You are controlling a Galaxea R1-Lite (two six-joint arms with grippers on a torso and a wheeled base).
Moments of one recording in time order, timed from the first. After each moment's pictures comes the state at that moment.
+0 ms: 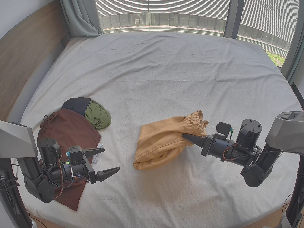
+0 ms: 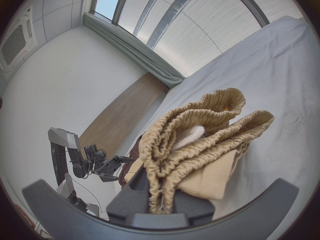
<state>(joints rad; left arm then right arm) -0.16 2.12 -0.26 -1.55 -0.71 0.16 0.43 2.16 -0.58 -1.54 0.52 0.52</state>
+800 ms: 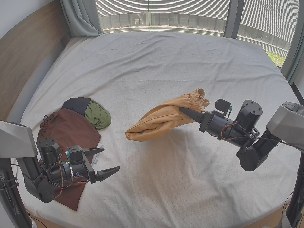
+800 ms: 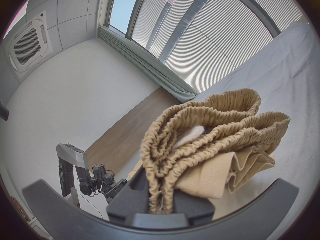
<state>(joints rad) -0.16 2.12 -0.26 -1.55 -0.71 0.16 0.41 2.16 -0.82 -1.50 0.58 0.59</state>
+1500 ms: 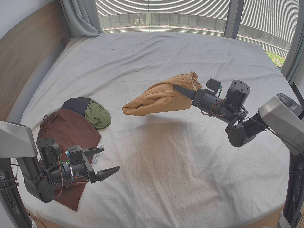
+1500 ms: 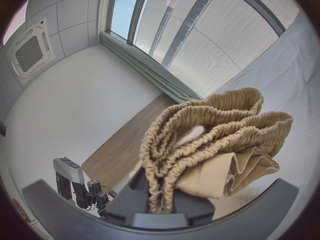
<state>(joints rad) -0.16 2.12 -0.26 -1.55 -0.71 0.16 0.37 2.29 -1.26 -1.28 0.63 0.66</state>
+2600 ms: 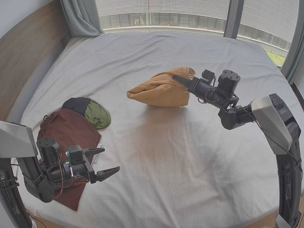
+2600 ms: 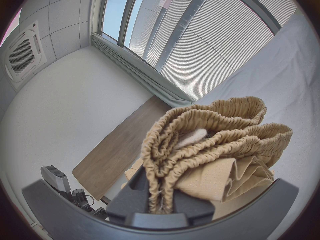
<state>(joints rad) -0.16 2.12 -0.26 -1.55 -0.72 0.15 0.31 2.47 -1.71 -0.99 0.63 0.68</state>
